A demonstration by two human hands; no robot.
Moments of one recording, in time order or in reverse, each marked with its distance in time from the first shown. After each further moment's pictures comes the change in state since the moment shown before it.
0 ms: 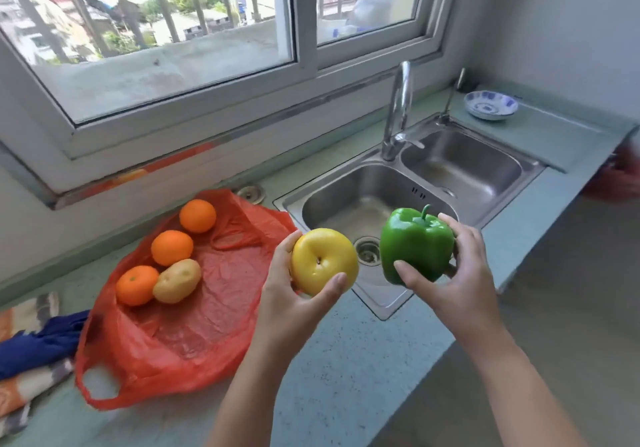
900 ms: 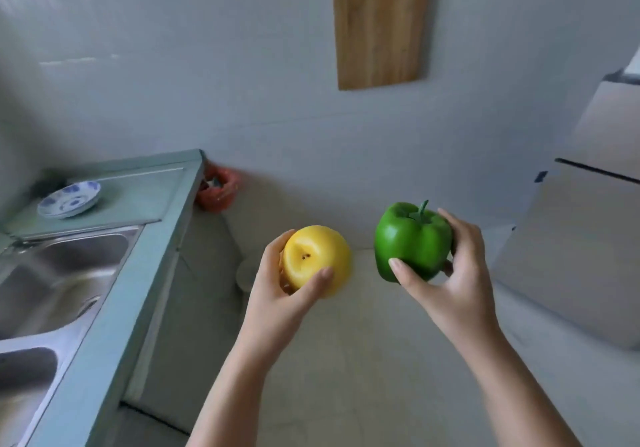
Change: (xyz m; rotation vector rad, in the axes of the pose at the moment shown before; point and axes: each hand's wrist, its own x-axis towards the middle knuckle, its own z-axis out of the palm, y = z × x) left_hand -0.193 0.183 0.510 -0.227 -1.025 0.229; right_hand -0.214 0.097 -0.516 -0.351 1.021 0.097
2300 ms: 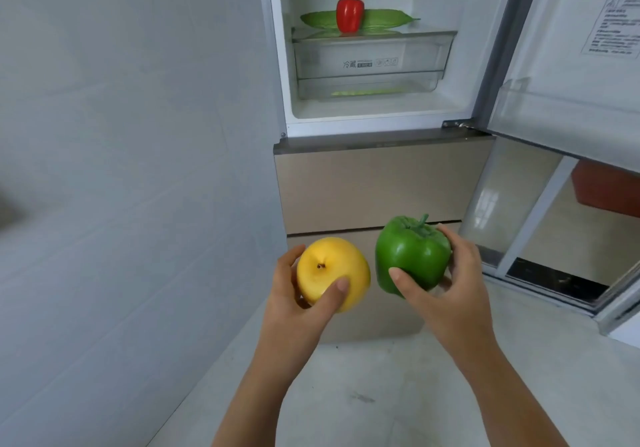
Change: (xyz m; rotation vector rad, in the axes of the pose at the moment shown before) left_hand 0.350 0.014 0.622 -0.190 -0.865 0.028; right_hand 0.317 0.296 -0.375 -0.415 0.740 0.357
